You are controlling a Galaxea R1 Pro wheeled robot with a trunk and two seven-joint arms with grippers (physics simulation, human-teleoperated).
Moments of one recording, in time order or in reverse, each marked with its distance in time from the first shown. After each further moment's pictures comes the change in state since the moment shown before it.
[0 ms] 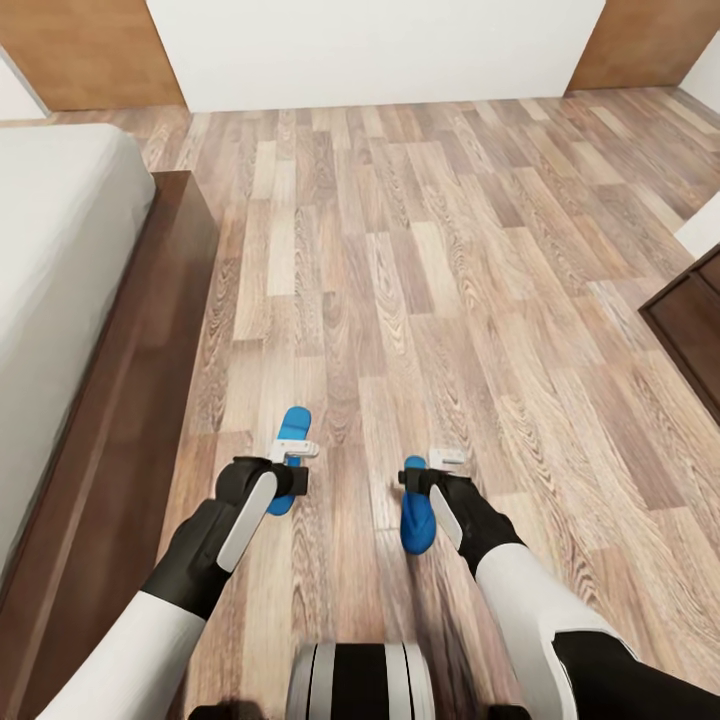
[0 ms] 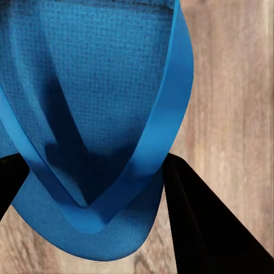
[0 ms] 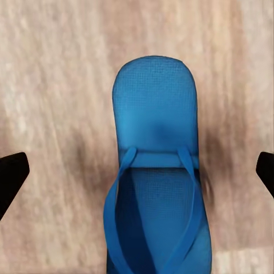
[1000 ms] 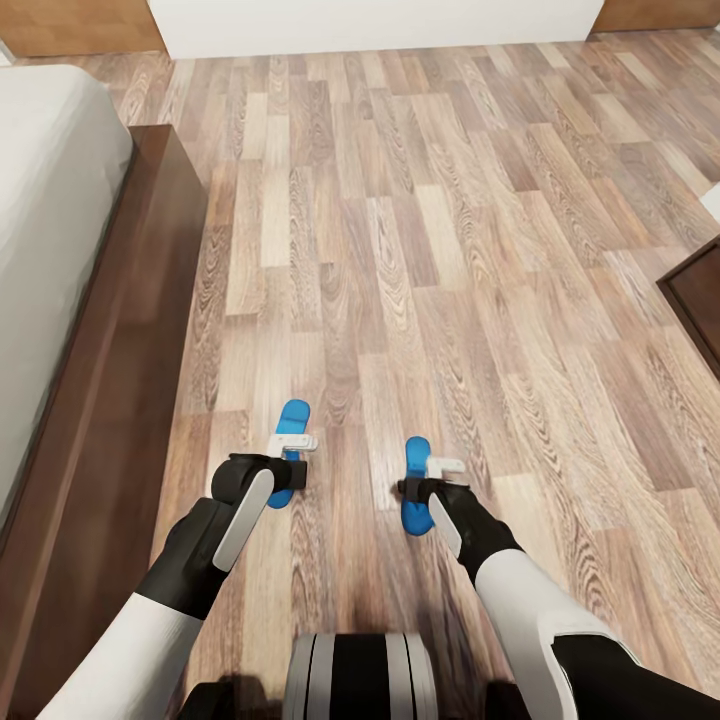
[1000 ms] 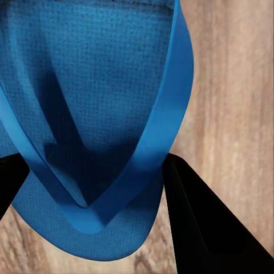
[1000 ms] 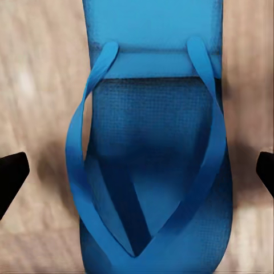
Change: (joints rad) left arm 0.004 0.005 0.002 -0.049 -0.003 0.005 0.002; right arm 0.012 0.000 0.004 0.037 0.001 -0.008 0.001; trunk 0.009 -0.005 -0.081
